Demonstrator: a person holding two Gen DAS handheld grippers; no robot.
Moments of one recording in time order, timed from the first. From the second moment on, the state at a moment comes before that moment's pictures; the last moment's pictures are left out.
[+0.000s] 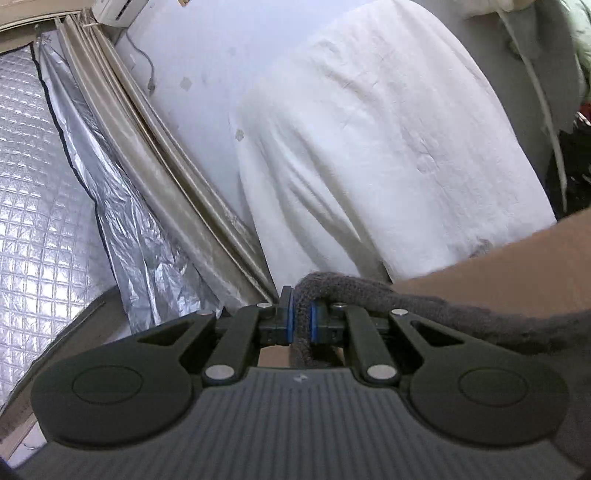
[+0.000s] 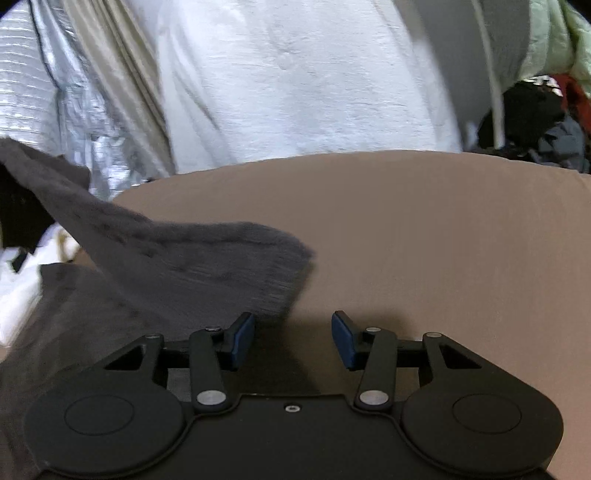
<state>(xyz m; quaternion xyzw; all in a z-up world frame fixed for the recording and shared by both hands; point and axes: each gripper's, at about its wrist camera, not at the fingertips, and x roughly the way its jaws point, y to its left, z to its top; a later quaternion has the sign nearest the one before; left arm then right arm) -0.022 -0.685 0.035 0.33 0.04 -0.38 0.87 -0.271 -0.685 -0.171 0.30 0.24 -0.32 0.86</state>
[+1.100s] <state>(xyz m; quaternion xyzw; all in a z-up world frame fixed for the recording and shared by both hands) -0.101 -0.467 -0.083 0.29 0.09 -0.37 0.88 -0.305 -0.667 -0.135 0.39 0.26 -0.30 0.83</state>
